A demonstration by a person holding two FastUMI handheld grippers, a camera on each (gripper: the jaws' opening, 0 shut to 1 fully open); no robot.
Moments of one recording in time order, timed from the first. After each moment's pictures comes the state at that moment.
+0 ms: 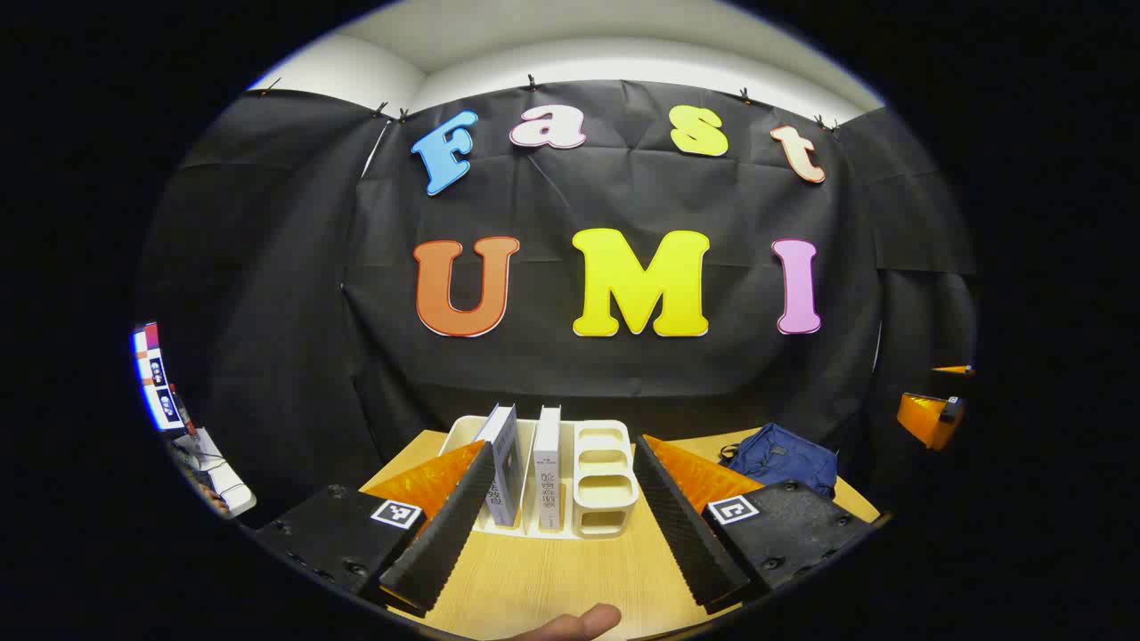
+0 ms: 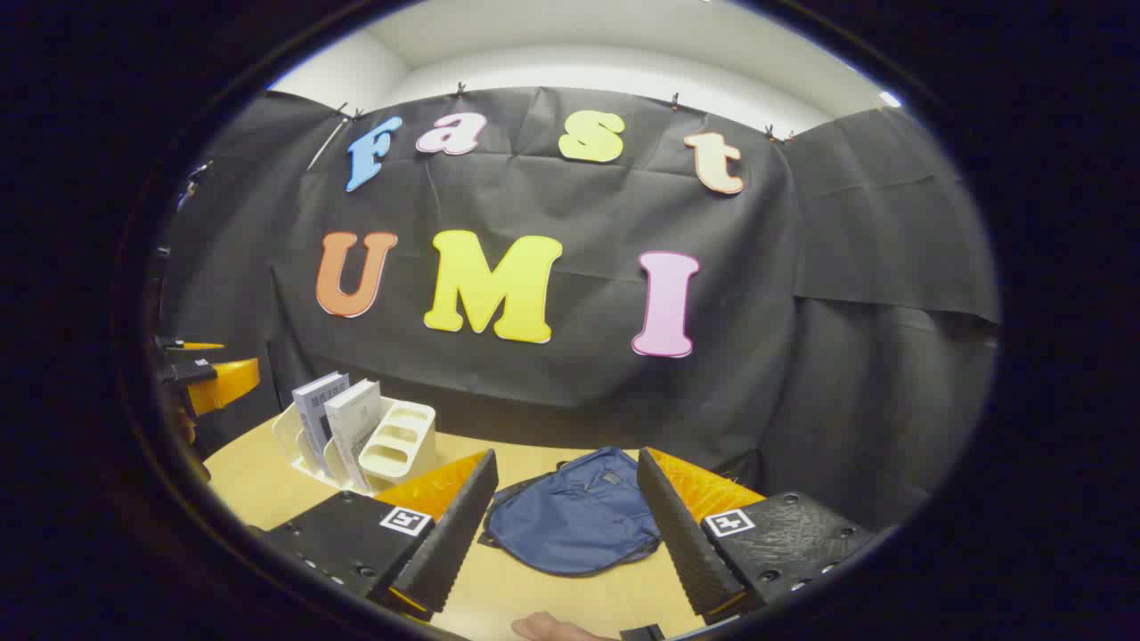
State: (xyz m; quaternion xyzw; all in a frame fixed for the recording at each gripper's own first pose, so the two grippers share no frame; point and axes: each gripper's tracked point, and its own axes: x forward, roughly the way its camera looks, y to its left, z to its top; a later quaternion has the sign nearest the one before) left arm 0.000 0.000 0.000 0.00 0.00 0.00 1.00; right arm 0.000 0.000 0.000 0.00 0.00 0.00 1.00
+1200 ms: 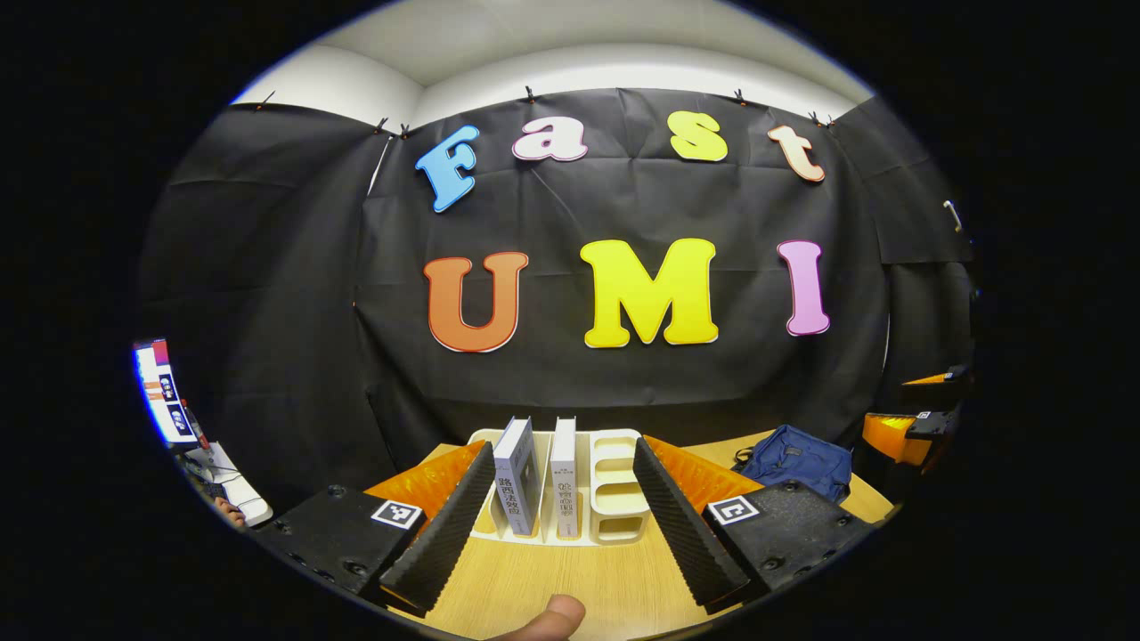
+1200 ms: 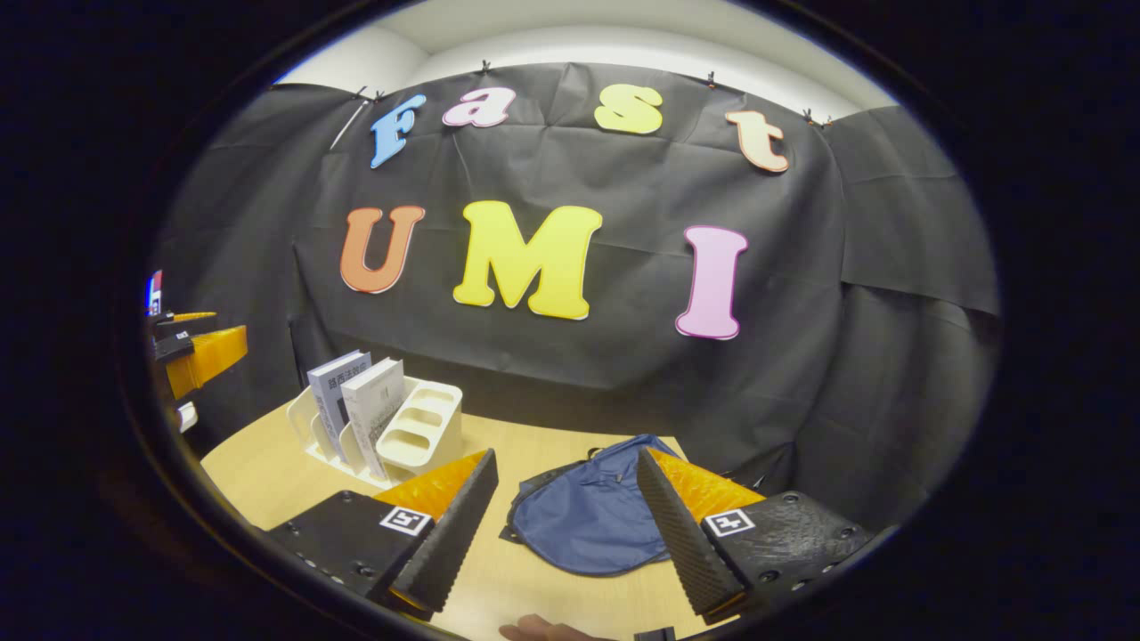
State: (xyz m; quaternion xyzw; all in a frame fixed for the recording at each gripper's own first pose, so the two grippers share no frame) left arm -0.005 0.005 0.006 0.02 -0.02 0.01 1.00; right arm 0.034 0.034 -0.016 -0.01 0.04 0.05 1.00
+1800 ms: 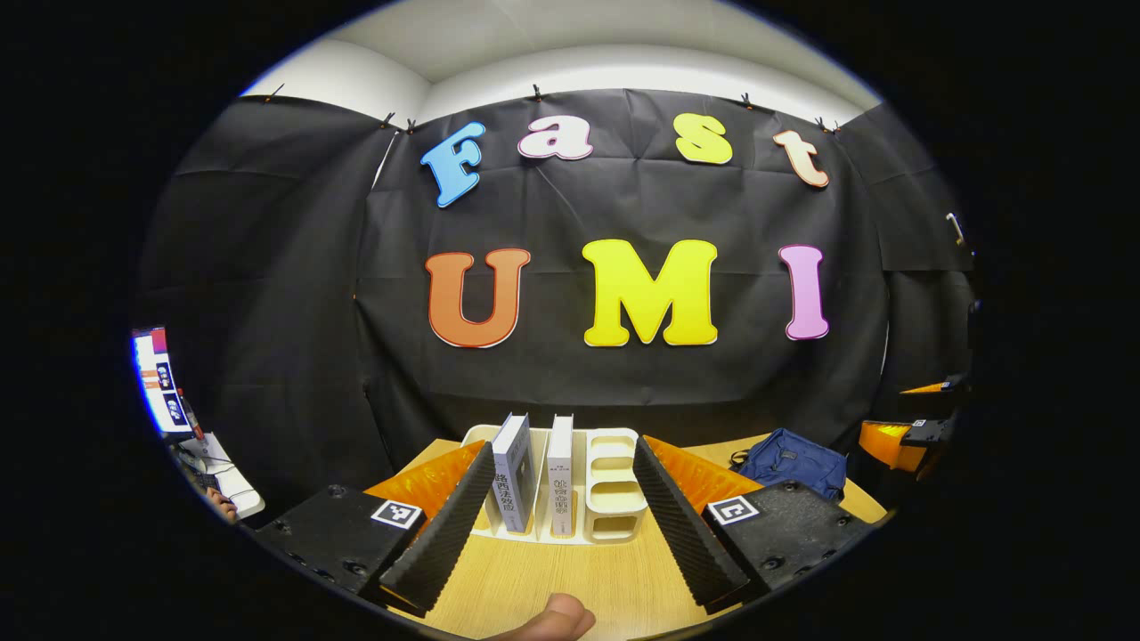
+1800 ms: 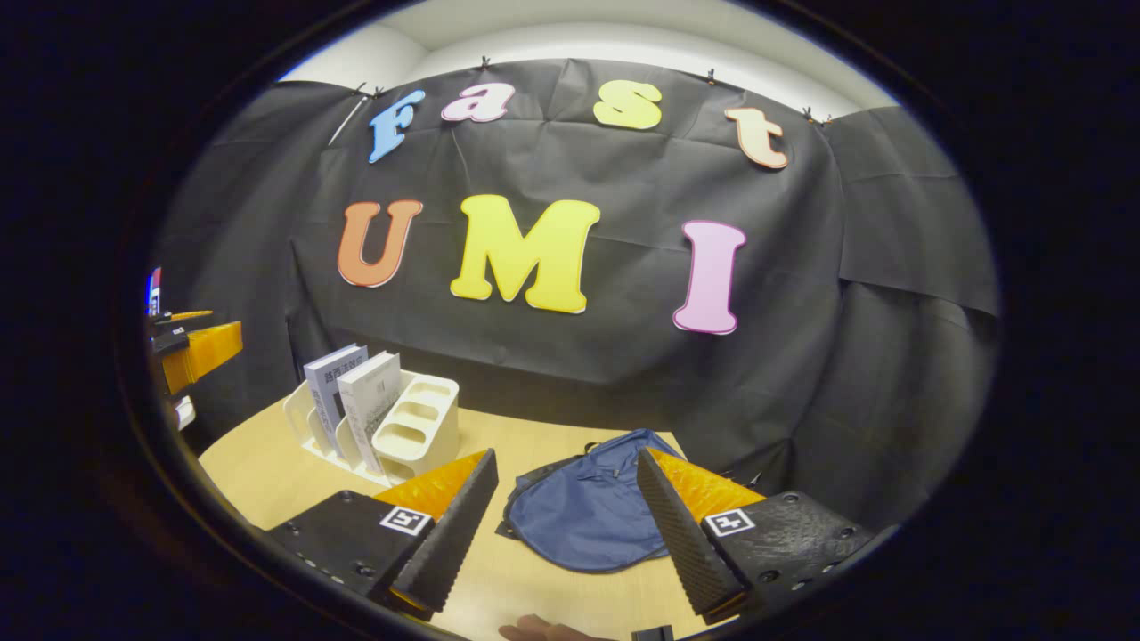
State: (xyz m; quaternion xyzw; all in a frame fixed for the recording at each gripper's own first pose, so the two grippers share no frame) left arm -0.009 0.003 0.005 0.01 -0.02 0.01 1.00; right arm 0.034 0.030 -0.021 -0.01 0.05 0.04 1.00
